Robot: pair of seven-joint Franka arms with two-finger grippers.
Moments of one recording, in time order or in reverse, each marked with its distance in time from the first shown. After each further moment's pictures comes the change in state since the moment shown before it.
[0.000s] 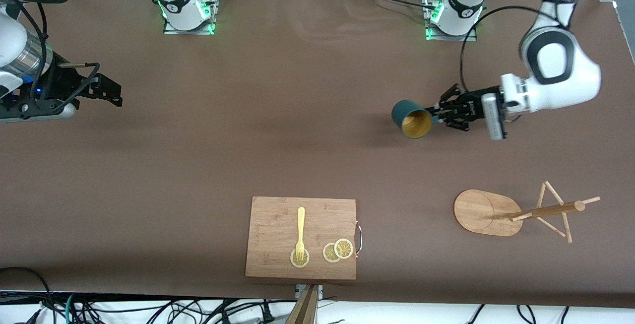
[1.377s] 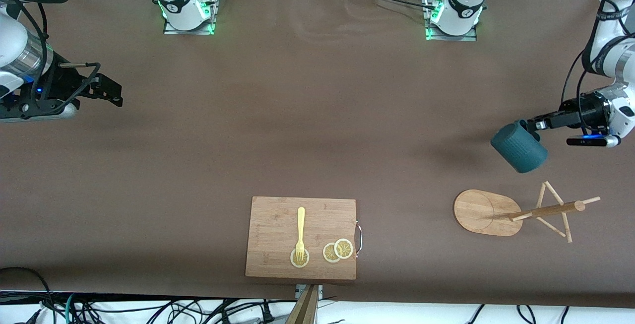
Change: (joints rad) left arm 0.284 0.304 0.173 0.213 -0.271 -0.430 -0.750; right arm 0.000 0.000 0.001 0.000 0.000 0.000 0.000
